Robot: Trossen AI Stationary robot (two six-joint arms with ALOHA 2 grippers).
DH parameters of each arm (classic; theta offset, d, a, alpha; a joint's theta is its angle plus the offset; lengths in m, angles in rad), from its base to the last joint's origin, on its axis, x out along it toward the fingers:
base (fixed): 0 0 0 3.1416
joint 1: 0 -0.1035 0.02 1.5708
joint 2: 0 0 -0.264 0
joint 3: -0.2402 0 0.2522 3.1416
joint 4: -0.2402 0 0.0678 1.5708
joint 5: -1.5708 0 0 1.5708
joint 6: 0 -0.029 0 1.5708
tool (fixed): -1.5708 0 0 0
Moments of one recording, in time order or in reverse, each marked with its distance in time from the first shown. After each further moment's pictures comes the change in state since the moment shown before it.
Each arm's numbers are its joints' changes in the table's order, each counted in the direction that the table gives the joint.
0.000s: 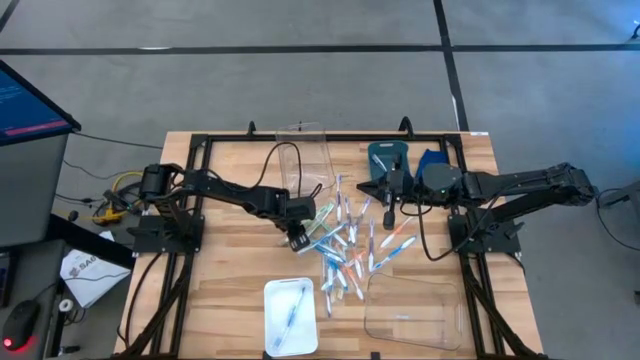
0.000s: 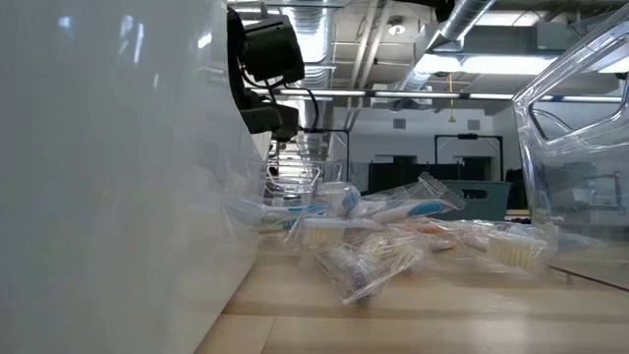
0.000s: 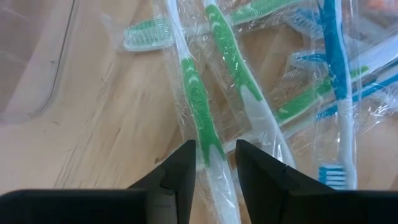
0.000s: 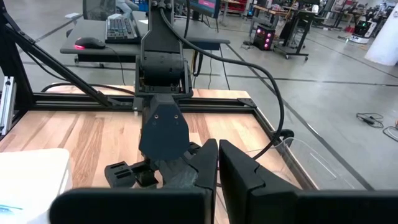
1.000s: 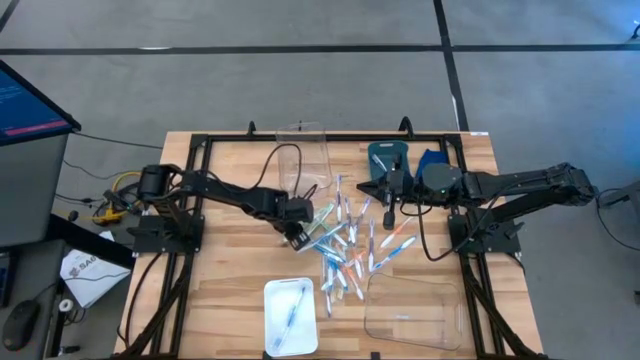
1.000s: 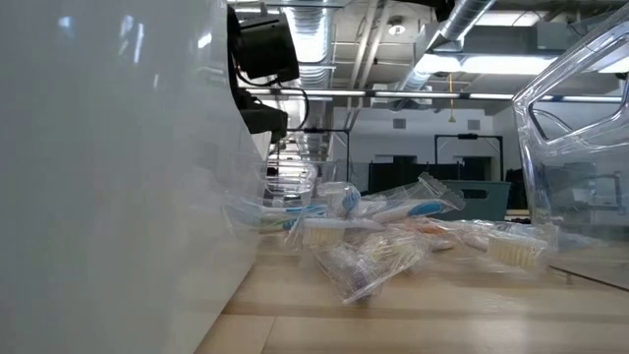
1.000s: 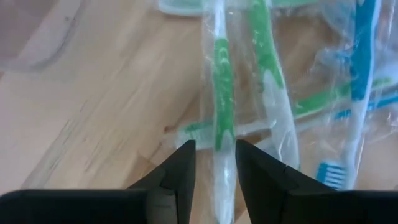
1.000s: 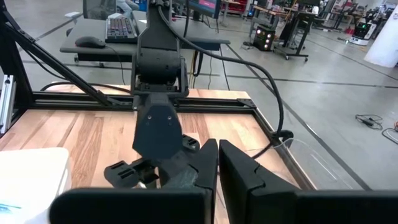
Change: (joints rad) left arm 0.016 -0.019 0.001 -0.074 -0.037 0.220; right arm -0.001 0.000 0.000 0.001 0.000 0.007
